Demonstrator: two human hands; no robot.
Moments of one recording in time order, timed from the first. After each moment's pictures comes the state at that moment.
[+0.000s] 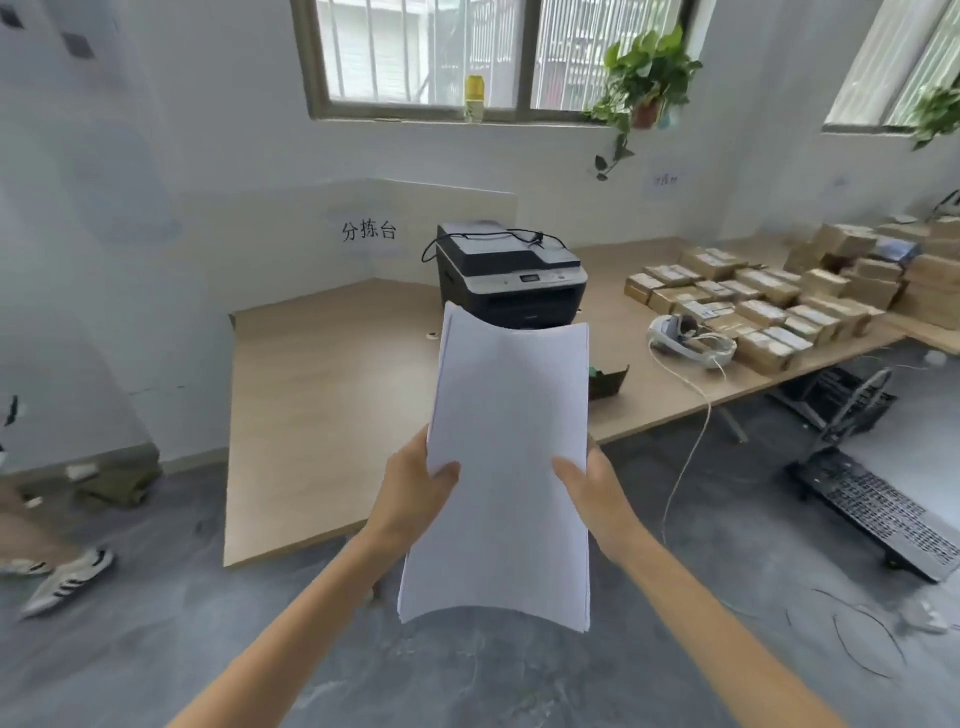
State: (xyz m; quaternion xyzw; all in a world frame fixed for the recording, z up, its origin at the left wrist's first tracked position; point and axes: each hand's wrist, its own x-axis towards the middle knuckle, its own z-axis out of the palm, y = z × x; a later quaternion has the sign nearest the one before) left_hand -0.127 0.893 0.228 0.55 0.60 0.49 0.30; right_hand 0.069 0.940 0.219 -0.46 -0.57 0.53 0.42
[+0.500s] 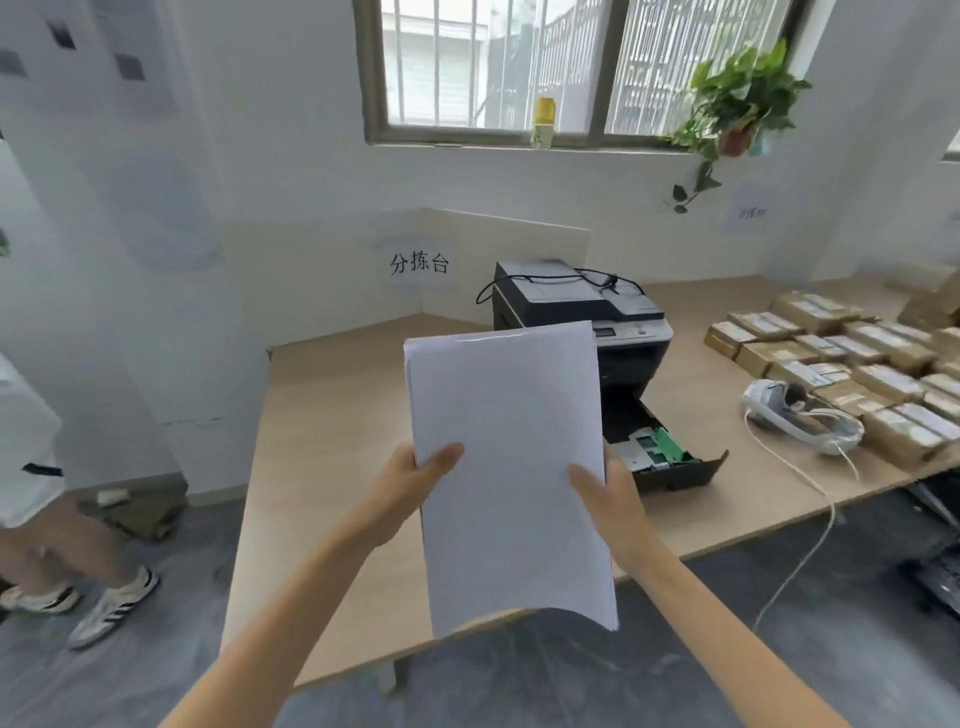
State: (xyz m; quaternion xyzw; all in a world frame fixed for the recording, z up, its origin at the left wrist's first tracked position) left_hand -0.264 1.091 0.230 0.47 0.55 0.52 0.46; right_hand -0.042 1.156 0.211 -0.37 -0.61 0.56 0.43
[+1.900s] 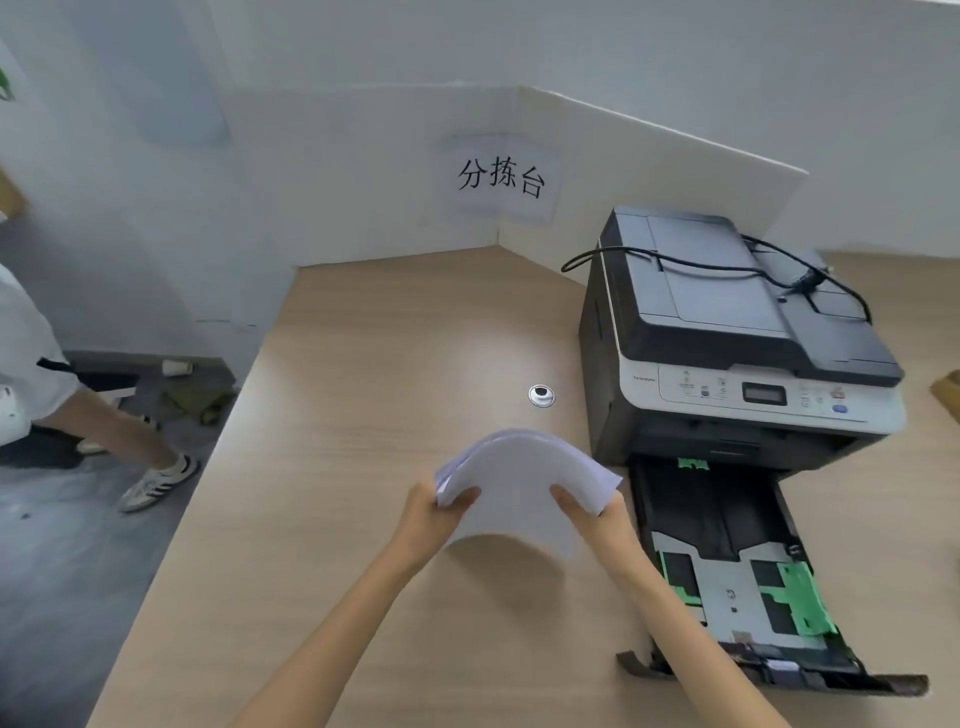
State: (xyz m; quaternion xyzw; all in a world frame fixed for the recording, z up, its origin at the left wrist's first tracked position) left_hand -0.322 1.404 0.074 0.34 0.73 0.47 0.36; right_hand -0.139 1.521 0.079 -0.44 -0.65 0.58 0.22
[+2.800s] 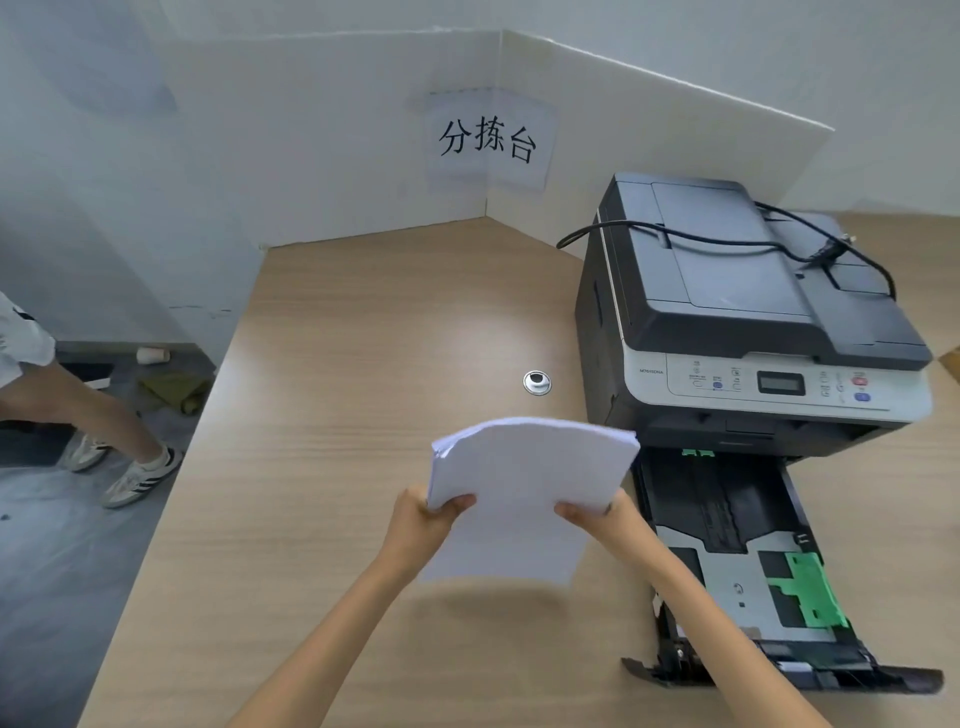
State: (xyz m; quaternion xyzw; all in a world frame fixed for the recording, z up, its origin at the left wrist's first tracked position) left_hand -0.340 1.427 0.024 0.24 0.75 0.48 0.39; right_hand -0.130 1.567 0.048 -0.42 -0.66 0.61 0.12
